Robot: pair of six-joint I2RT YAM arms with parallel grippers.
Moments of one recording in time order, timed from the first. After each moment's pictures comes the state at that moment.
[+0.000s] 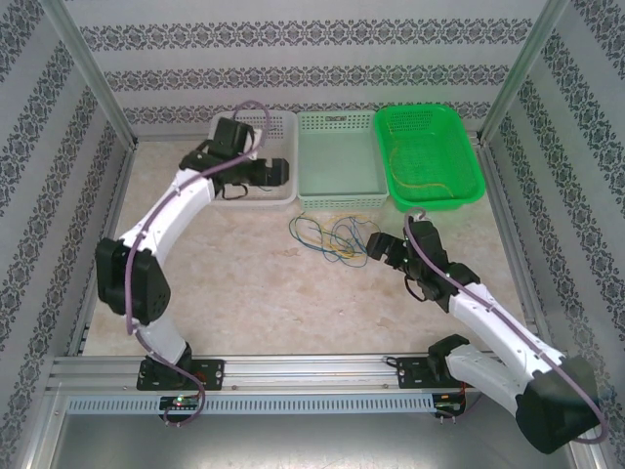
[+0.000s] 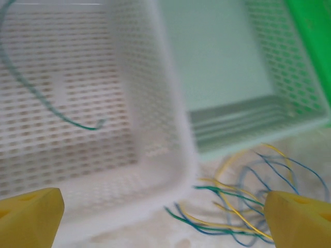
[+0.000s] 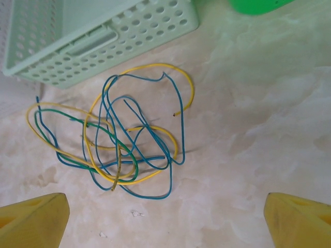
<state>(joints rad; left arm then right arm) -0.32 1.70 1.56 -0.66 0.16 -0.26 0.40 0.96 0.57 -0.37 0.05 0.68</state>
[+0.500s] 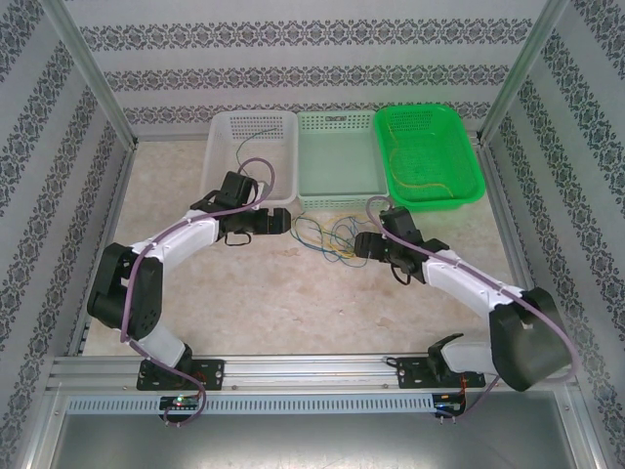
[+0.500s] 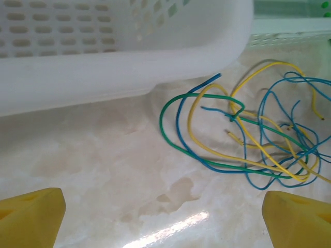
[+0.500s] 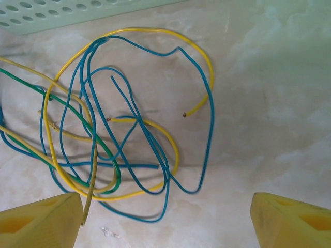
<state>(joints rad) -0.35 1.62 1.07 -0.37 0.27 -0.38 0.42 1.31 0.69 -0.29 0.03 0.50</state>
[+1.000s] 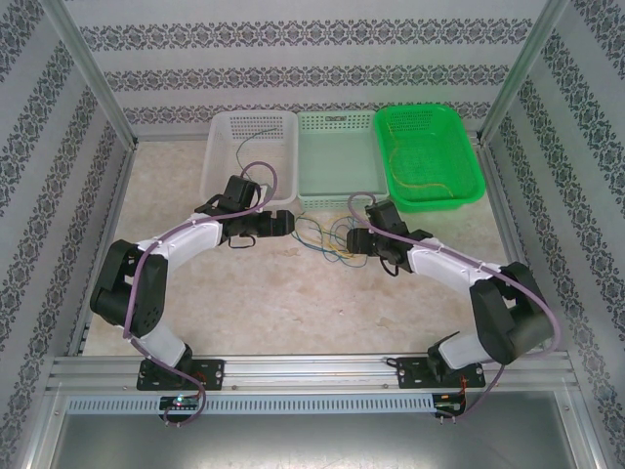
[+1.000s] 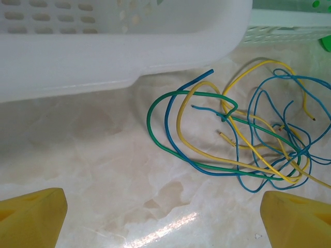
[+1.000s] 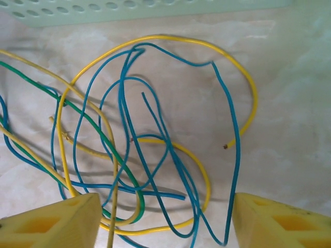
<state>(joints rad) -0.36 1.64 1.04 -0.30 0.30 -0.42 0.46 1.46 0.78 -0.24 0.03 0.44</state>
